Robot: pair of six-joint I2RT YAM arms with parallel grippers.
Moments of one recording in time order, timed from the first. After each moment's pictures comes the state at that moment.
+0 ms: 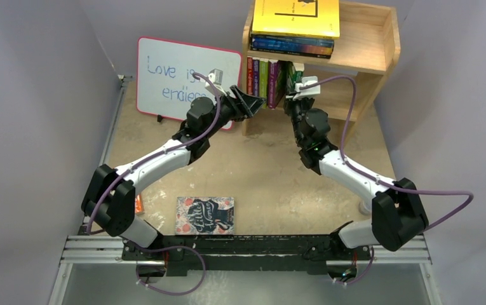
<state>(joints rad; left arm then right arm) -0.62 1.51 1.08 0.49 0.11 -0.83 0.54 1.39 0.89 0.72 0.43 -0.10</state>
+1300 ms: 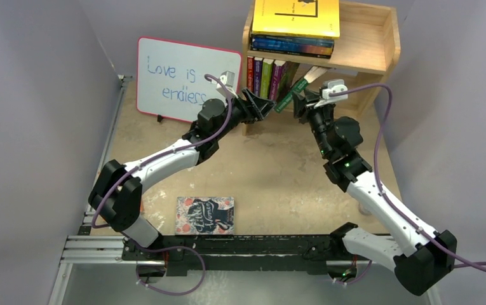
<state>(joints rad) -0.69 1.58 1.13 0.51 0.06 -0.83 0.53 1.02 0.89 0.35 0.26 0.03</state>
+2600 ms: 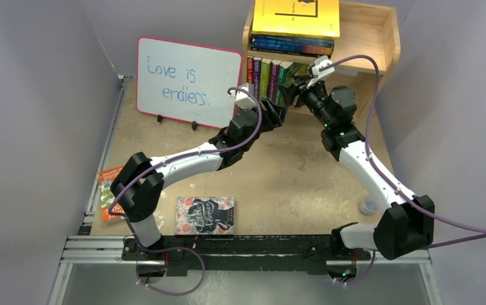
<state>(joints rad) -0.85 1.73 1.24 0.43 -0.34 -0.80 0.31 1.32 1.09 0.33 -0.23 0.05</state>
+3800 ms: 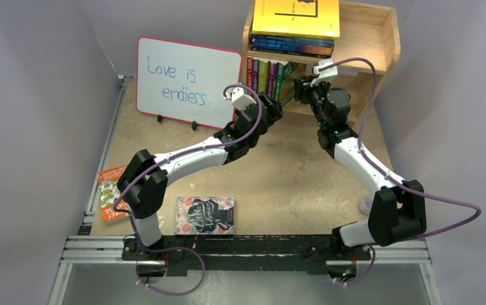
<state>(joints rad) -0.88 1.80 1.39 0.18 -0.60 -1.03 0.28 1.40 1.03 0.44 0.06 -0.02</state>
